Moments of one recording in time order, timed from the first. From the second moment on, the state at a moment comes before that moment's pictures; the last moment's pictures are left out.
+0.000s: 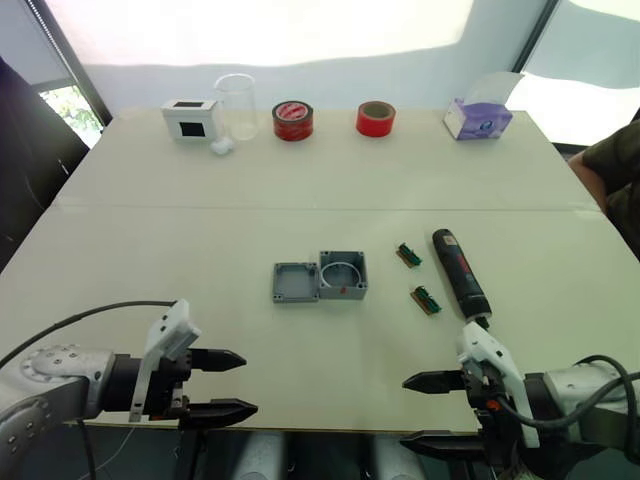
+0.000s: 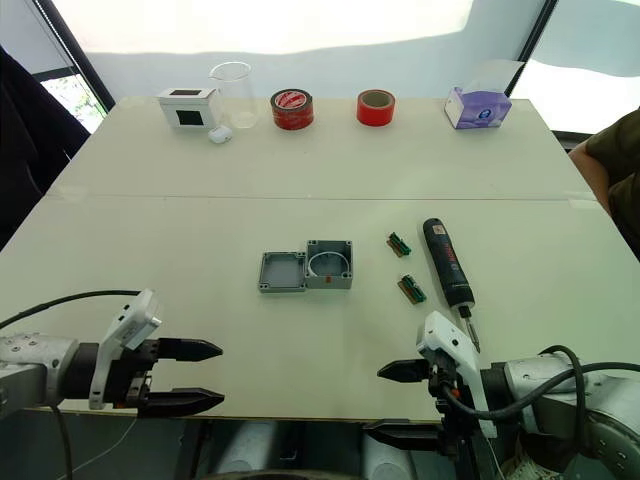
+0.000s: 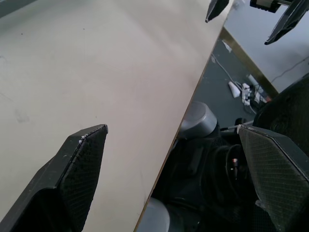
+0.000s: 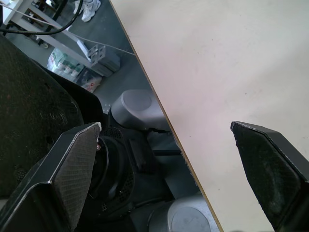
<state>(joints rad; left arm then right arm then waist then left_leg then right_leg) 0.22 1.02 0.30 -0.65 -1.01 0.98 -0.97 0.30 -1.07 -0.21 -0.78 1.04 0.91 0.85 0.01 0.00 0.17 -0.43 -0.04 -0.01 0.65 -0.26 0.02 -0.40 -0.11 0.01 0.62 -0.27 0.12</state>
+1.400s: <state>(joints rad) -0.81 1.01 -0.24 -0.19 -0.66 0.93 -1.14 -0.17 -0.74 -0.12 -0.67 1.15 0.95 0.40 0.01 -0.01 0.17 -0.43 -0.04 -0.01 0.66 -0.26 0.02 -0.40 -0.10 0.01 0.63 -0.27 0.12</state>
